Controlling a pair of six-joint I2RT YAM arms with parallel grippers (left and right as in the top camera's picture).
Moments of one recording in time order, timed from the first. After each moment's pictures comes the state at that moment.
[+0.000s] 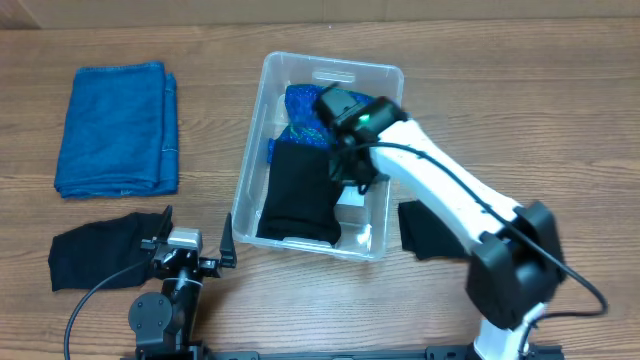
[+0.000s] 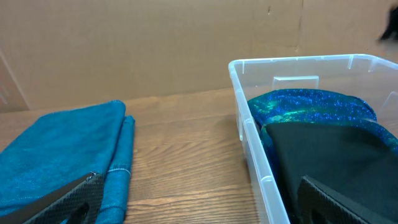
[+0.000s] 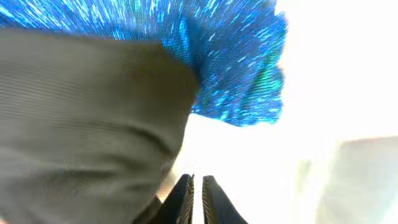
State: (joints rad) left arm 0.09 0.01 0.01 -0.06 0.21 0.06; right arm 0.61 1.93 1.67 -1.17 0.07 0.62
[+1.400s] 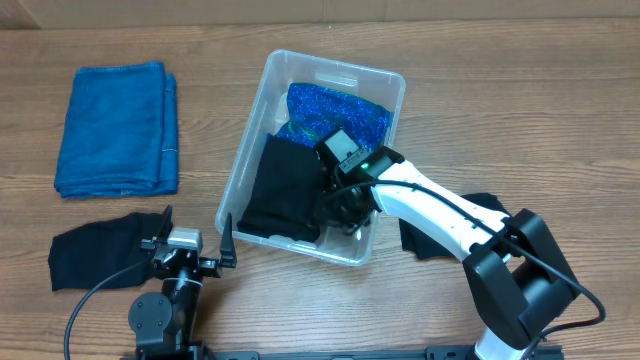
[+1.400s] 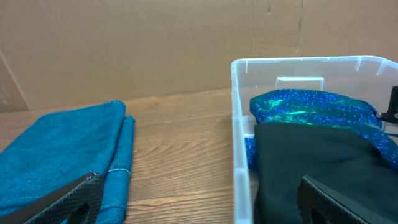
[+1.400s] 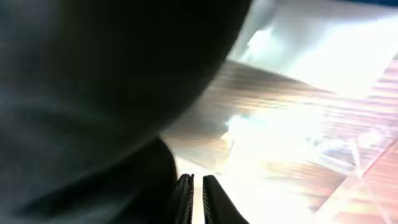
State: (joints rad) left arm 0.09 0.01 0.01 -0.06 0.21 0.06; right arm 0.67 1.86 1.27 -0.80 -0.32 0.72
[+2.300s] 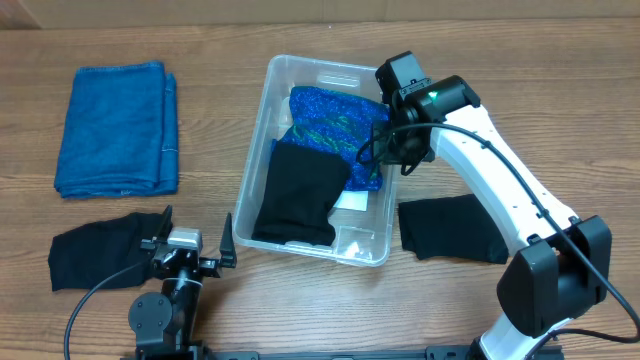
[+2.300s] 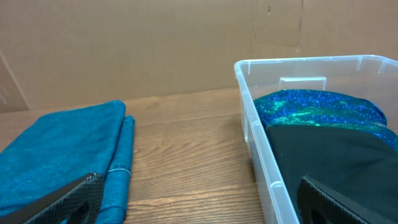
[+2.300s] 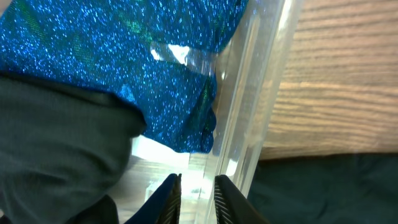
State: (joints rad) left arm 0.09 0.01 0.01 -0.06 0.21 0.06; right arm 0.40 1.84 1.62 -1.15 -0.04 0.41
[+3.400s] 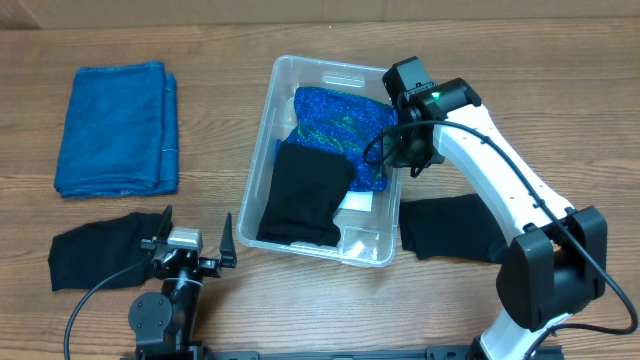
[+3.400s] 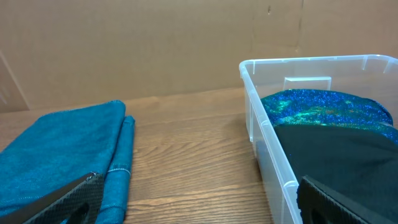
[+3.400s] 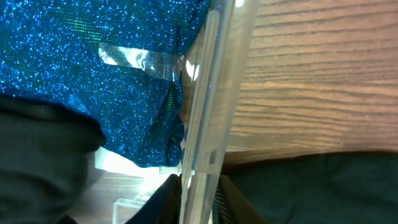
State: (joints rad) left arm 0.09 0.01 0.01 -0.06 0.21 0.06; right arm 0.37 1.86 1.58 -1.13 0.03 0.38
